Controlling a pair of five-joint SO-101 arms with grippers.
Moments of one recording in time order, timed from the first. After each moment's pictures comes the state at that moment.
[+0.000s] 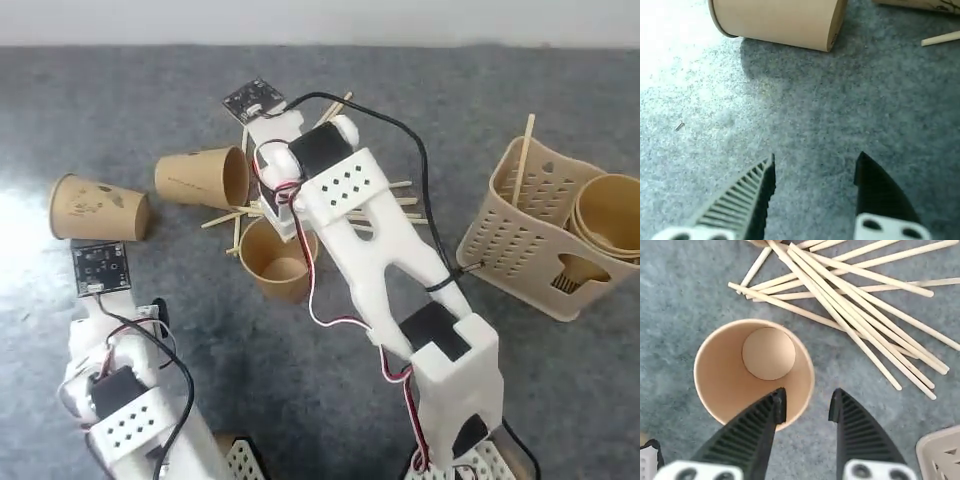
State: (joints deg) left arm -40.4 -79.3 89.2 52.3 -12.5; right arm -39.7 22.4 -38.1 100.7 3.1
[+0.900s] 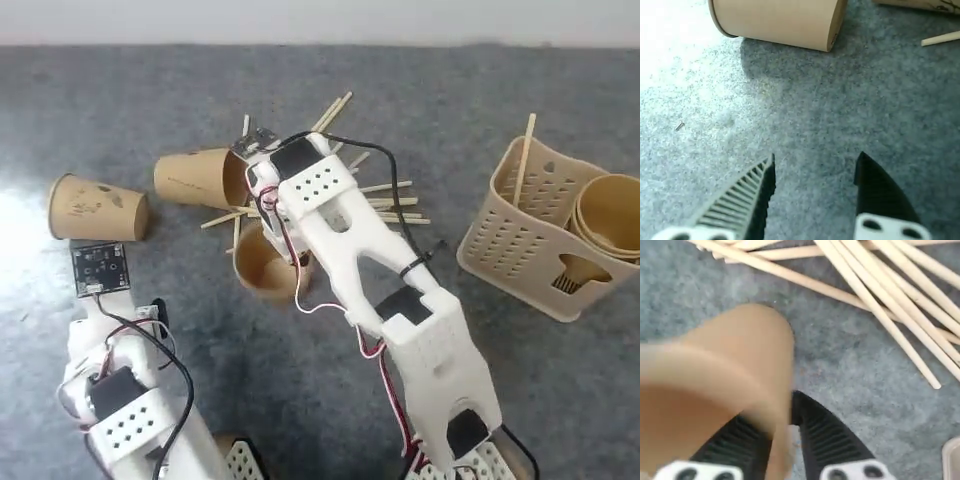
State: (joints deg) left arm -40.4 -79.3 89.2 52.3 -12.5; right arm -39.8 37.8 -38.0 100.7 3.1
